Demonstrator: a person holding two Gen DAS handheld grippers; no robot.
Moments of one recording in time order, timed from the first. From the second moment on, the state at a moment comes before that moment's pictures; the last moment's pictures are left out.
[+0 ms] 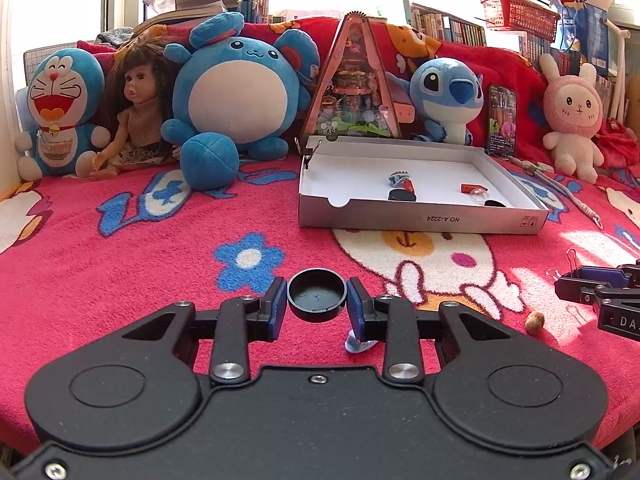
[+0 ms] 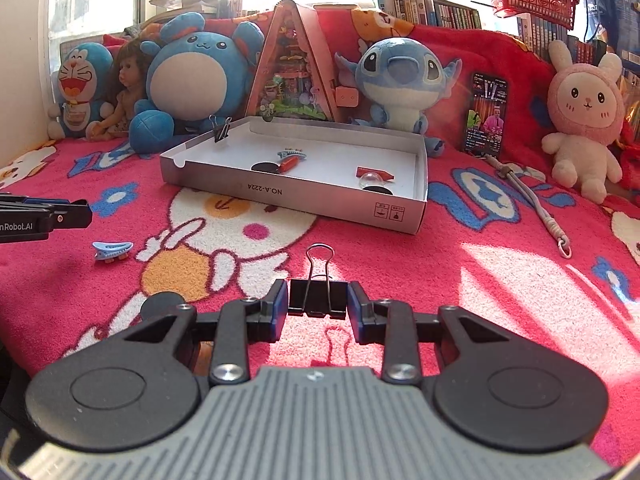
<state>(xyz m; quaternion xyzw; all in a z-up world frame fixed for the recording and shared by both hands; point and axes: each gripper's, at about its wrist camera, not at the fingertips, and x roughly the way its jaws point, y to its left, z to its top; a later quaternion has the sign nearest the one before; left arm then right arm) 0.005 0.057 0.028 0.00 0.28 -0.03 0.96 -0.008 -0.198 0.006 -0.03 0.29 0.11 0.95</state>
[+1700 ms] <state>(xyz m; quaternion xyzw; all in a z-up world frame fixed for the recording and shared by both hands) 0.225 -0.047 0.052 -0.02 0.31 -0.11 0.94 0.170 -0.236 0.026 0.11 0.31 0.06 0.94</state>
